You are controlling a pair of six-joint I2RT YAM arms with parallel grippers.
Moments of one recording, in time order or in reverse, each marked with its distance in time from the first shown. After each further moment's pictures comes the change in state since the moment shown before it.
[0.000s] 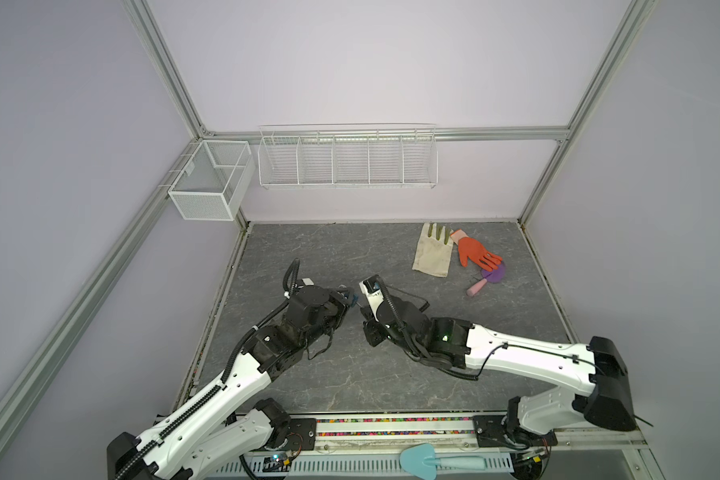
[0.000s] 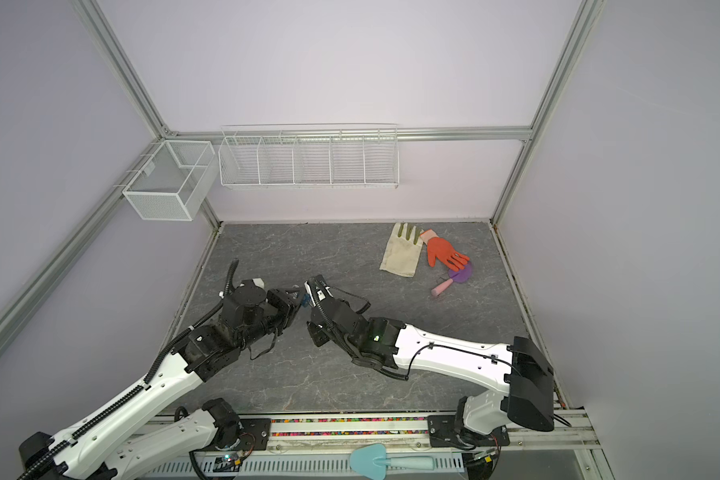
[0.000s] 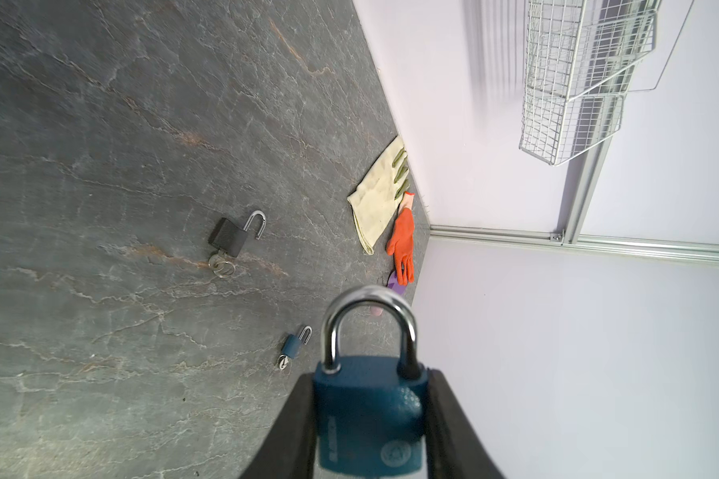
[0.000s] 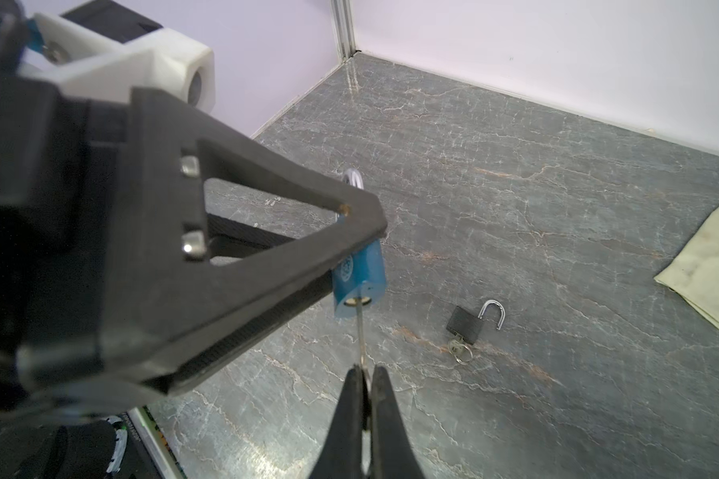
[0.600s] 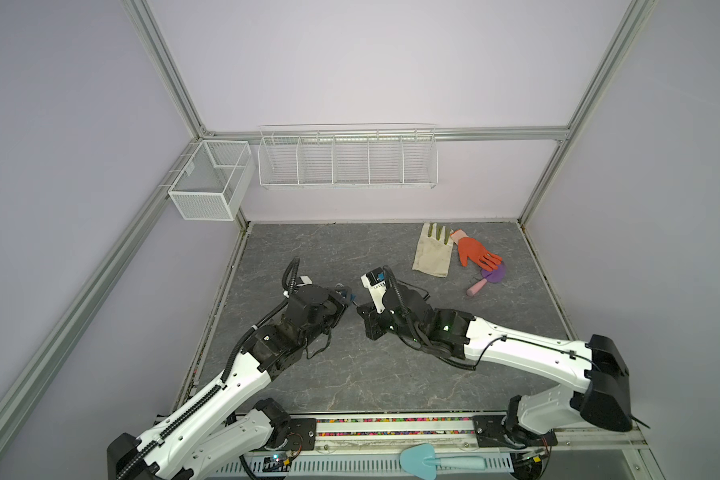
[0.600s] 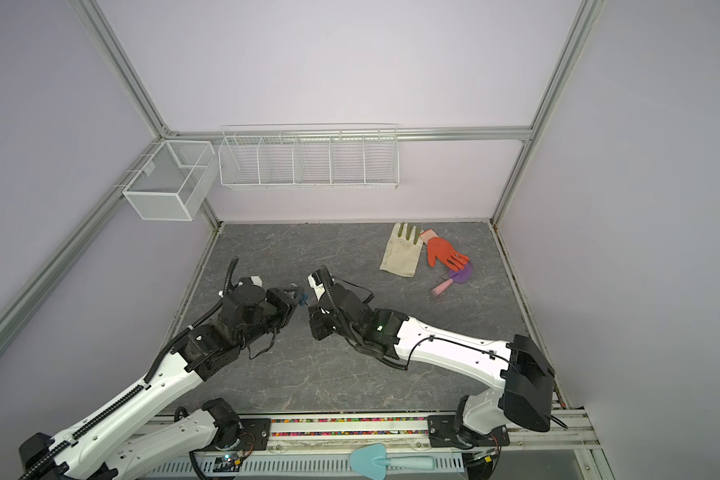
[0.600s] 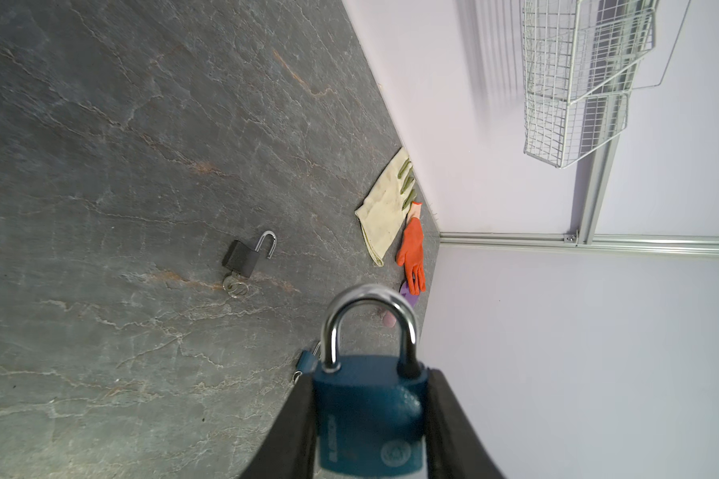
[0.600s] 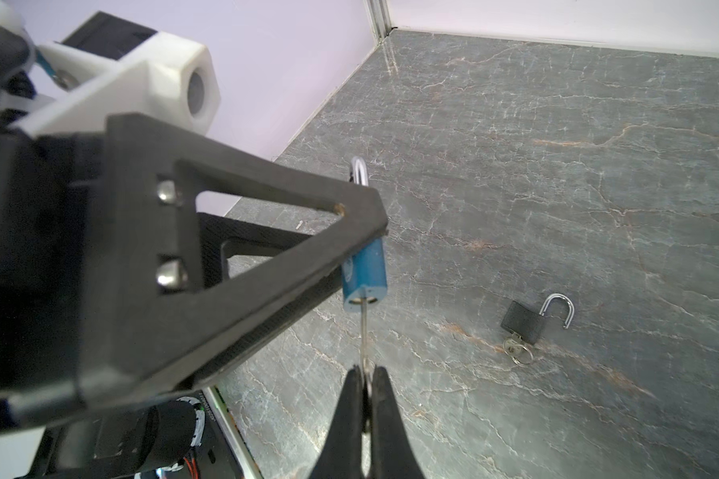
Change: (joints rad) left arm 0.013 -0.008 0.001 -0.011 -0.018 0.080; right arm -0.087 0.000 -0.011 0.045 -0.240 0.089
